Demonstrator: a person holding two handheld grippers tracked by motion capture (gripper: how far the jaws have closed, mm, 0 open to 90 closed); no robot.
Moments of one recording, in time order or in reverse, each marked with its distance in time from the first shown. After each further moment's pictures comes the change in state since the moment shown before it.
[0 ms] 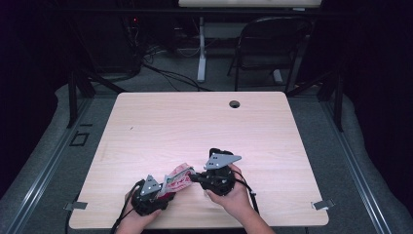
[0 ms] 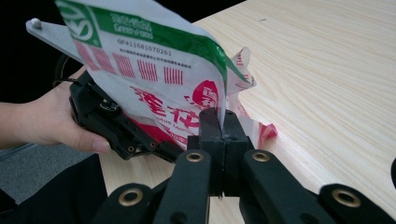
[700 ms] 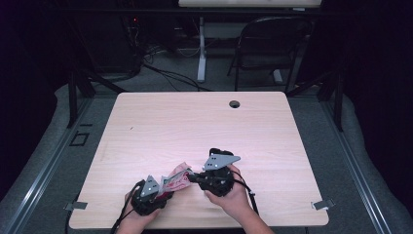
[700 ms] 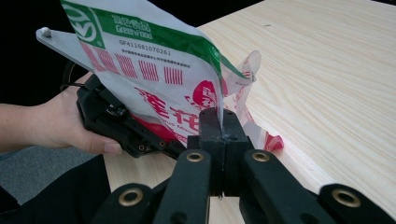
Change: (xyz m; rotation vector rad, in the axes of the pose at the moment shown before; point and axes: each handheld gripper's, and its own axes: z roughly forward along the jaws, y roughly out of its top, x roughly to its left) left arm 0.000 0.000 -0.001 -0.003 0.003 0.029; right arm 0.004 0.003 -0.001 -0.005 0.008 -0.019
